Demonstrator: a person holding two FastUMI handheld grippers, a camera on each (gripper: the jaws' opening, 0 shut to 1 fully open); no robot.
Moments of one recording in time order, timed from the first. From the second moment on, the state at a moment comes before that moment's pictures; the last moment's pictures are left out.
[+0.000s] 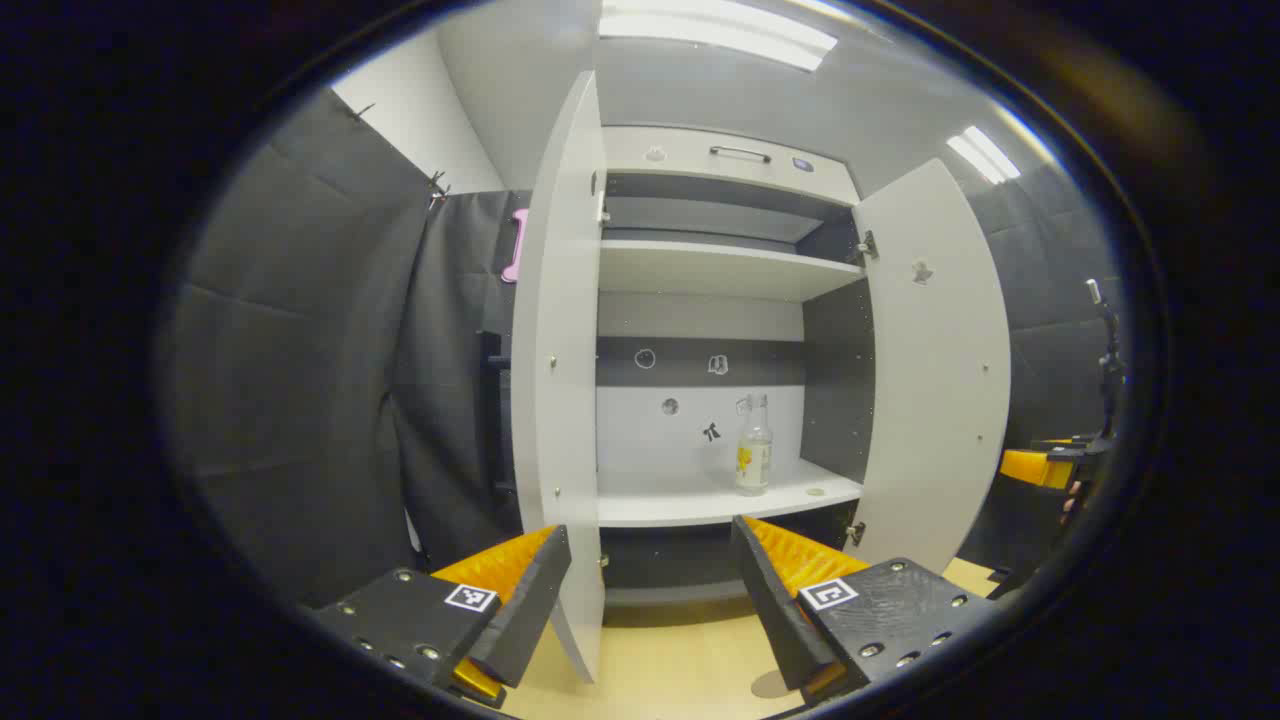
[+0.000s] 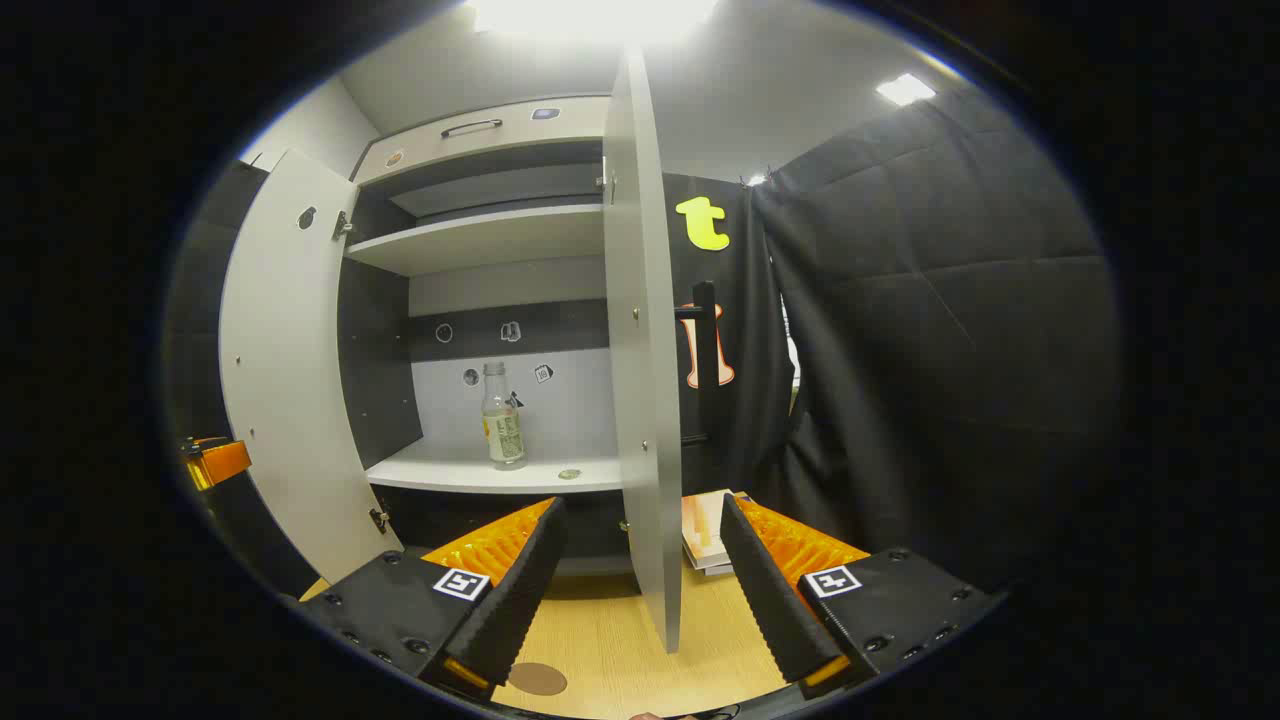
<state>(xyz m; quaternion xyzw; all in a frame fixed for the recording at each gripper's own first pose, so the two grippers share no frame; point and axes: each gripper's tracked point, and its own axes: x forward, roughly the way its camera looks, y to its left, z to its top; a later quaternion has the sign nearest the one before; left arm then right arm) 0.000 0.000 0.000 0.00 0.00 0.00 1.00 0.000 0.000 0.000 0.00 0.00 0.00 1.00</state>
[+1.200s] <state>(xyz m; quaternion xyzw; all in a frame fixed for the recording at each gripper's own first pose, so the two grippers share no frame) 0.011 -0.016 0.007 -0.01 0.01 -0.01 1.00 -0.014 -0.043 0.004 0.00 0.00 -0.04 1.00</state>
